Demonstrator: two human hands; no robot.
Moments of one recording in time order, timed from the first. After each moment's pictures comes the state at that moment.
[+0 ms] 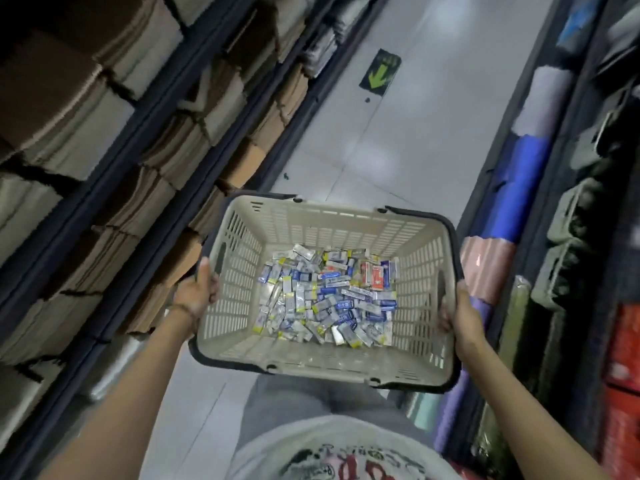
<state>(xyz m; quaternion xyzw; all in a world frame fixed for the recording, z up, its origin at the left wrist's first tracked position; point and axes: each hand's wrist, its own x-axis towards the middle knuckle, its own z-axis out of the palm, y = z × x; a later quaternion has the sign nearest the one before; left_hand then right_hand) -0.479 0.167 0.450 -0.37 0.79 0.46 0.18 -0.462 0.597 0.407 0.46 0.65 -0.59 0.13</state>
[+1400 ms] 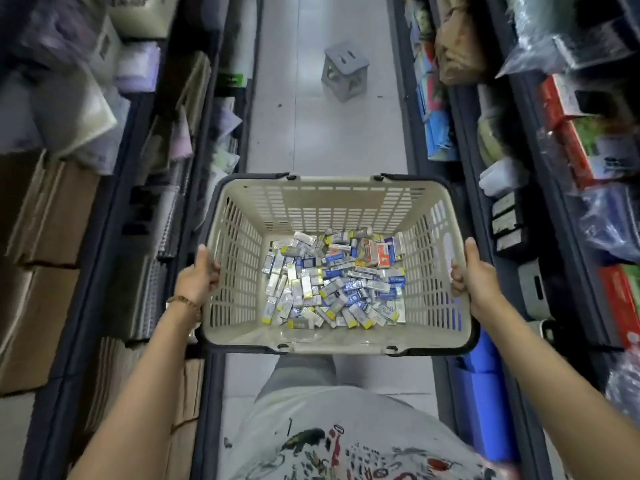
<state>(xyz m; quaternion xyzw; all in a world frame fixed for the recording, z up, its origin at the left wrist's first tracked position) -1.467 0.513 0.489 -0.20 0.83 0.47 0.23 -1.300 0.897 0.507 0.56 0.58 -0.59 -0.04</state>
